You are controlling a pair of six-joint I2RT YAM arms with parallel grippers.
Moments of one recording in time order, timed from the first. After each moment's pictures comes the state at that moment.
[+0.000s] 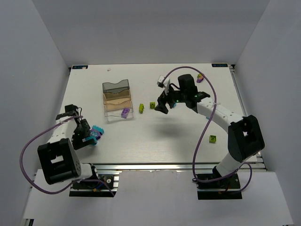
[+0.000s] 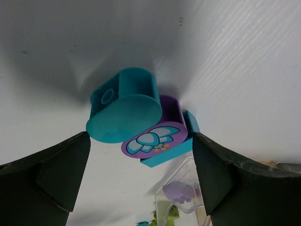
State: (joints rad) left arm 0.28 1.34 0.79 -0.90 -0.06 -1.72; right arm 0.53 1.63 1.19 -0.14 -0.65 -0.39
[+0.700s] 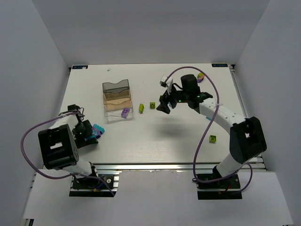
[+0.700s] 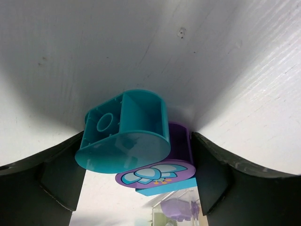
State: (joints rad) left arm 0.29 1.52 0.80 -0.81 -0.02 -1.72; right arm 0.50 1.60 1.16 -0.14 -0.66 -0.37
